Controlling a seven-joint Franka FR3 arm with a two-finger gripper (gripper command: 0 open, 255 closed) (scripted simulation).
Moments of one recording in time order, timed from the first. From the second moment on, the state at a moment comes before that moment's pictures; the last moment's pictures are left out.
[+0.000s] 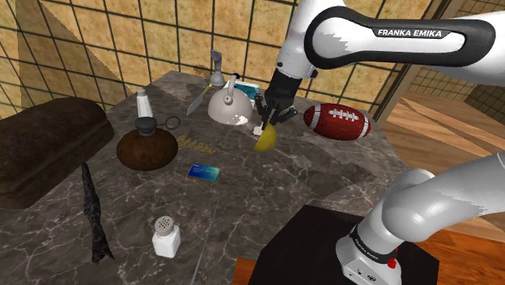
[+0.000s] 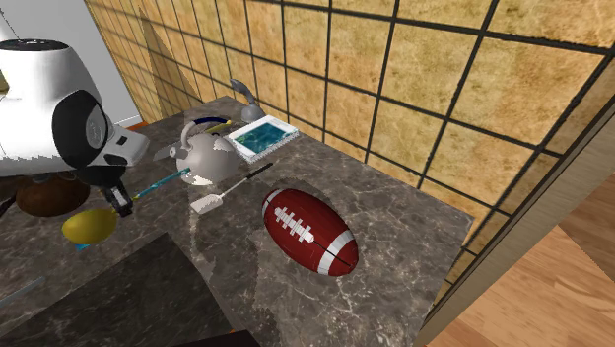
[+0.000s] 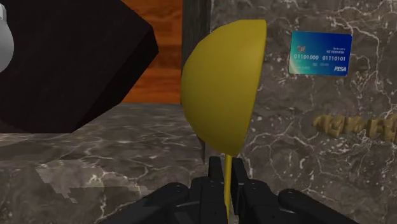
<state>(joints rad) 0.00 -0.50 0.23 -2.26 0.26 1.88 1.09</state>
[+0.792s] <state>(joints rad) 0.09 -0.46 0.48 -2.21 0.32 1.93 1.39</state>
